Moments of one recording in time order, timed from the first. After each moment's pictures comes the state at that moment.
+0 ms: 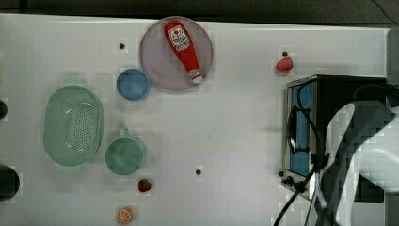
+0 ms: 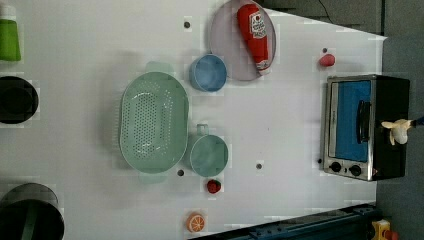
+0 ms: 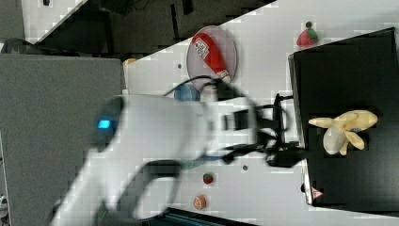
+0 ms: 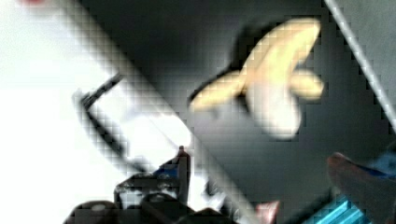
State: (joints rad) arm -0.06 0.19 -0.57 -1.78 -0.08 0.26 -0.73
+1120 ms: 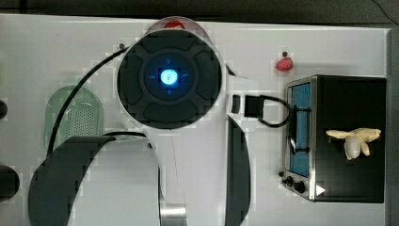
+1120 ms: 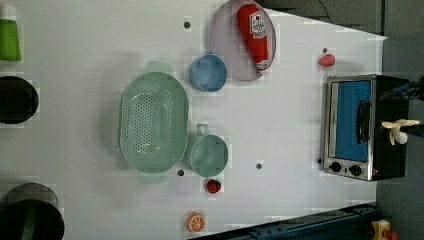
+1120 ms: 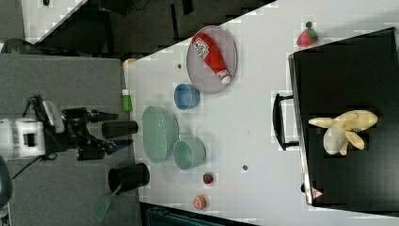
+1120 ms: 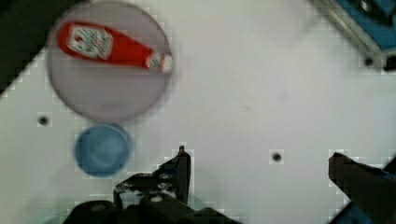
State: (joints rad) arm 0.09 -0.11 -0.01 -1.79 -0.05 0.08 0.15
